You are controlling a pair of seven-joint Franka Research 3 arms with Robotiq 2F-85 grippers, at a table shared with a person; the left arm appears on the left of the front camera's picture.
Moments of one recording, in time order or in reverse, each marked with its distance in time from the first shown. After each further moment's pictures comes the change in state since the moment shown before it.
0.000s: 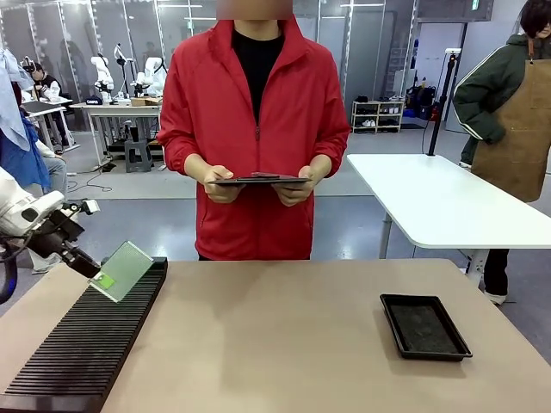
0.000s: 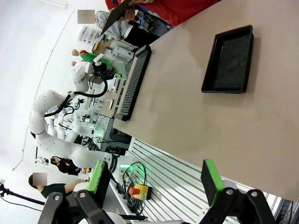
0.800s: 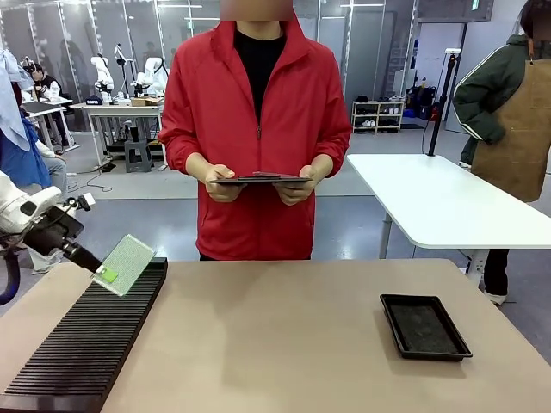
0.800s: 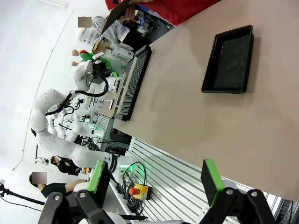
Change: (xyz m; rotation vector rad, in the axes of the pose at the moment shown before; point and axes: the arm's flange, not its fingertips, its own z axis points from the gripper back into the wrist) left arm 0.005 0.002 0.003 -0.180 -0.111 0.184; right arm 0.000 0.000 0.000 0.000 0.000 0.000
